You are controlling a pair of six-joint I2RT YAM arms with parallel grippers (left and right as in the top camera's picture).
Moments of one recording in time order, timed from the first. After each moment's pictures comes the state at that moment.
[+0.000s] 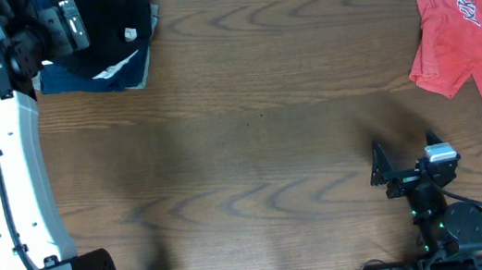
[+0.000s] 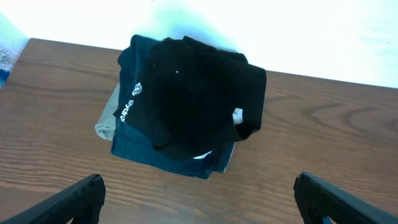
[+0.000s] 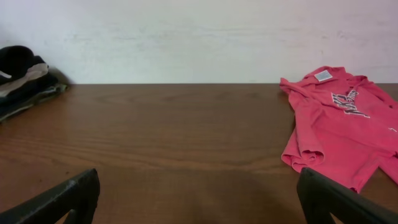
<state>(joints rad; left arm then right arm) 0.18 1.69 1.92 -0.95 0.10 -0.02 0.00 0.01 0.01 -0.06 -0.10 0.07</state>
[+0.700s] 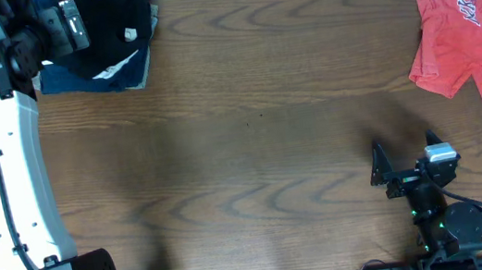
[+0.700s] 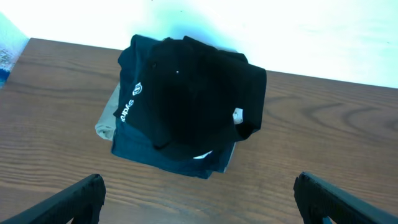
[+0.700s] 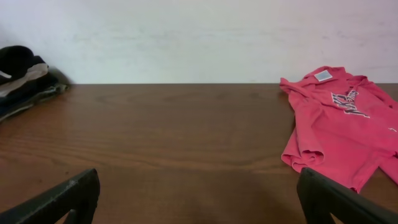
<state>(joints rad) 0.18 1.69 1.92 -0.95 0.10 -0.02 0.00 0.01 0.01 -0.06 -0.10 0.07</state>
